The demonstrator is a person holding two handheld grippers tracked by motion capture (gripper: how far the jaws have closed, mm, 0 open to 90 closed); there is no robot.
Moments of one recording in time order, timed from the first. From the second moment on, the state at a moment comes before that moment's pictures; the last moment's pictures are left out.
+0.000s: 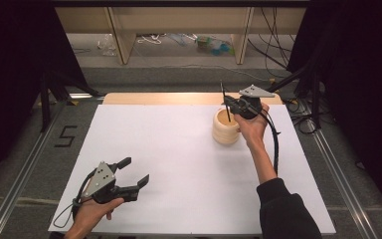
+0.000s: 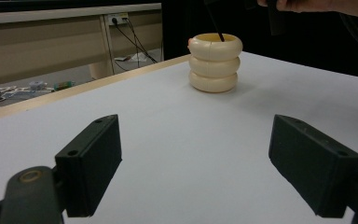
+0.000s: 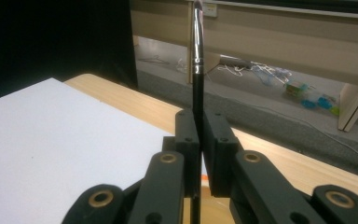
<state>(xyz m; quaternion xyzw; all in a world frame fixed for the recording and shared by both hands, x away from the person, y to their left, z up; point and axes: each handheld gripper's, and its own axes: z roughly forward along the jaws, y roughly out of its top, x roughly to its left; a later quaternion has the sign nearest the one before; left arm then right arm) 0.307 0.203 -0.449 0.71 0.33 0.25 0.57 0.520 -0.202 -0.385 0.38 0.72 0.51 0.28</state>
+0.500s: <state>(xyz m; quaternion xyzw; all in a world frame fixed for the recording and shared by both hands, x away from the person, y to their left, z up) 0.307 0.203 -0.449 0.71 0.33 0.25 0.57 0.521 -0.205 -0.395 0.39 0.72 0.51 0.27</state>
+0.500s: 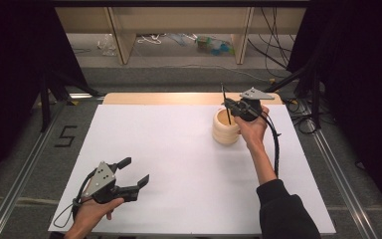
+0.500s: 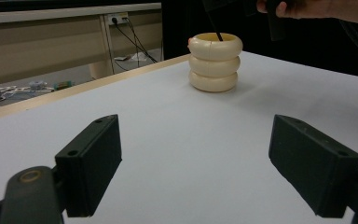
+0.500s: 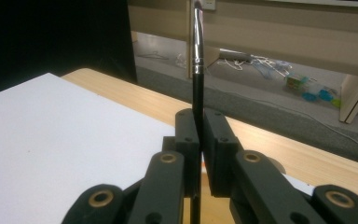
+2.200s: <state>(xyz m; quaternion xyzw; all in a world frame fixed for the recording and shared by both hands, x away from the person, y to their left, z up) 0.307 0.203 -0.448 0.71 0.32 0.25 0.57 0.492 -0.211 -0.396 0.42 0.73 0.48 0.24</state>
